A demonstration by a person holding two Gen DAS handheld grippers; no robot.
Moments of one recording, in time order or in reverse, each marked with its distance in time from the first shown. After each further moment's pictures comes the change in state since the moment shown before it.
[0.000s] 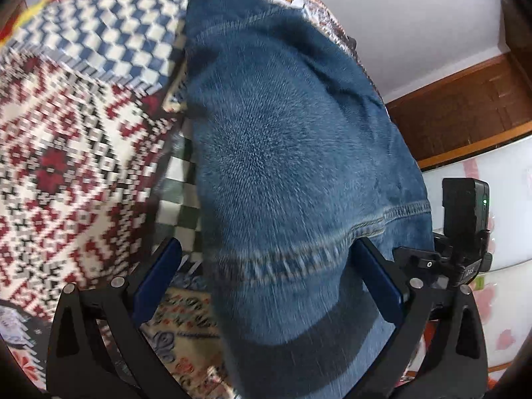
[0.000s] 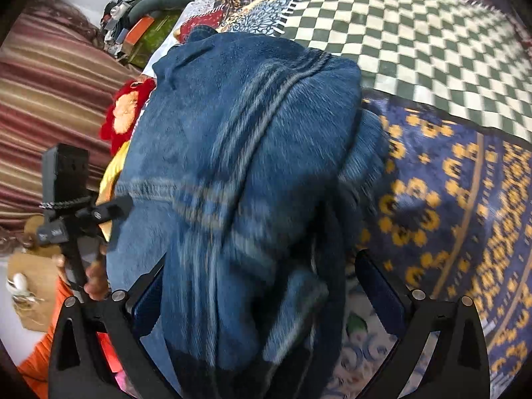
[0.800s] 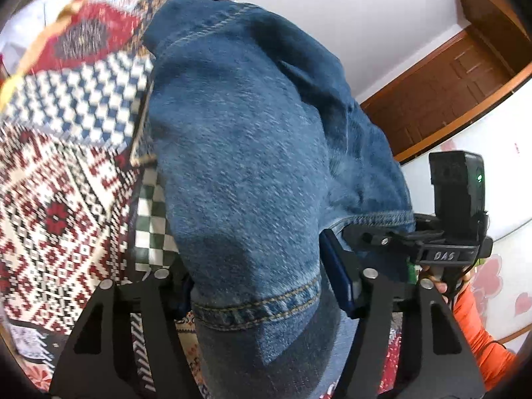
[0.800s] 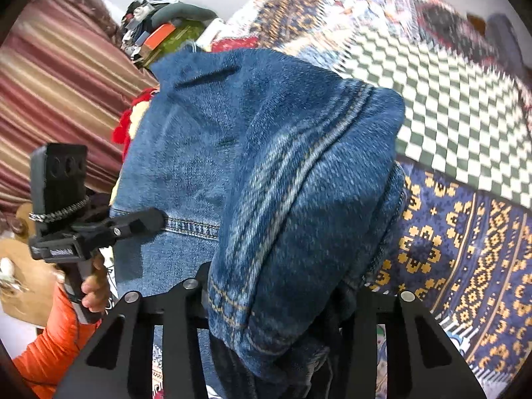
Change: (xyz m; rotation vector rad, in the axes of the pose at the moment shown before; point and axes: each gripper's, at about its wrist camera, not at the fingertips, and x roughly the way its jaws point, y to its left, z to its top) left arm -0.037 -0.080 0.004 0.192 -0.135 -0.031; right arm -0.043 0.070 0.003 -0.126 -0.120 -0.074
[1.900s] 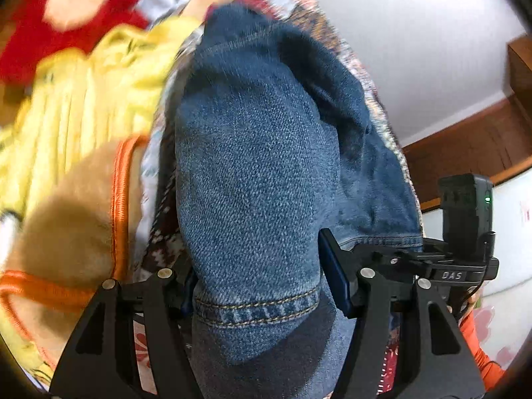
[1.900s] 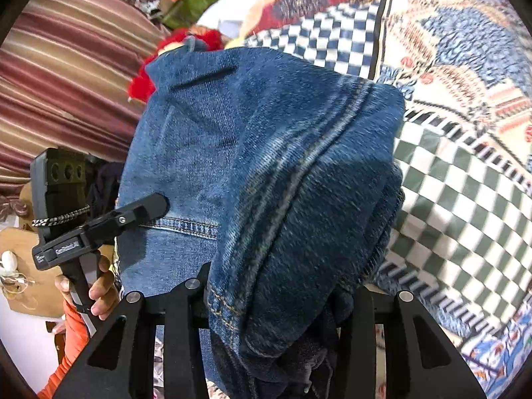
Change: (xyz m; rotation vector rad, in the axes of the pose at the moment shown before) left arm -0.096 0.208 -0.066 -0.285 -0.037 0.092; right arm 0.152 0.162 0.027 -0.028 0.191 0.063
